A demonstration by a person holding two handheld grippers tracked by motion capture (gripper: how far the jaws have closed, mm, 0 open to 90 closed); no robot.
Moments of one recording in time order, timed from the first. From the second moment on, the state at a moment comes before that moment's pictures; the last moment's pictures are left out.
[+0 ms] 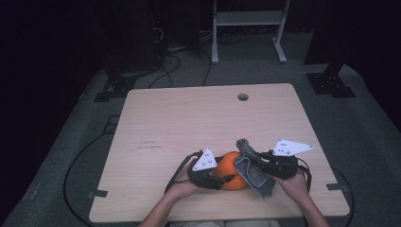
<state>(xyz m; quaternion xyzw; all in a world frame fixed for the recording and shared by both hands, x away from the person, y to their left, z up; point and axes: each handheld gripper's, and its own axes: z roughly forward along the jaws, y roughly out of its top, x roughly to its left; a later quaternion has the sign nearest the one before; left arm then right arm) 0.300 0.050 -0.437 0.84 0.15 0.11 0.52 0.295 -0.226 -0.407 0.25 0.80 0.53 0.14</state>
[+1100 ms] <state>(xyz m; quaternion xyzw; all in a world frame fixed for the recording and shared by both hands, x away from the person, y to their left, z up) 0.315 0.061 -0.438 0.81 0.21 0.07 0.55 0.293 -0.222 -0.412 0.24 0.80 0.54 0.14</state>
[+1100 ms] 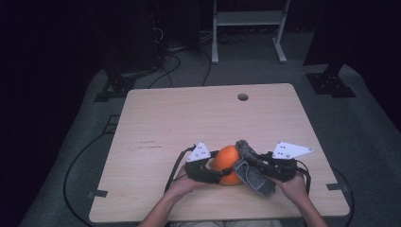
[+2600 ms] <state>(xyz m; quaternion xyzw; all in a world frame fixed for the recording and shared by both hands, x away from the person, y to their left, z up) 0.301 0.061 -0.425 0.84 0.13 0.18 0.49 0.306 -0.208 -0.416 0.26 0.78 0.55 0.13</state>
